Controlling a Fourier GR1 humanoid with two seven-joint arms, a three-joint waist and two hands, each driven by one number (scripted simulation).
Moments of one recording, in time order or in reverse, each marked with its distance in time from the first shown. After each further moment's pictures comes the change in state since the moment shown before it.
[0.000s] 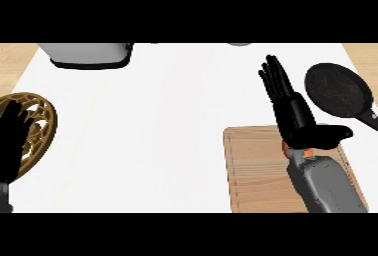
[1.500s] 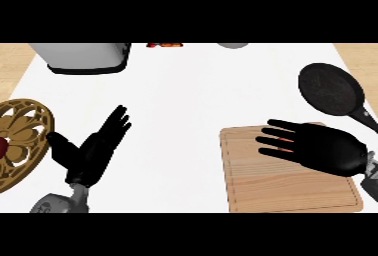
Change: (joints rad) left arm -0.064 -0.232 -0.307 -0.081 0.025 -0.184 0.049; right arm -0.083 -0.705 0.464 -0.080 1.188 0.211 -0.498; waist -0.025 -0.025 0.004
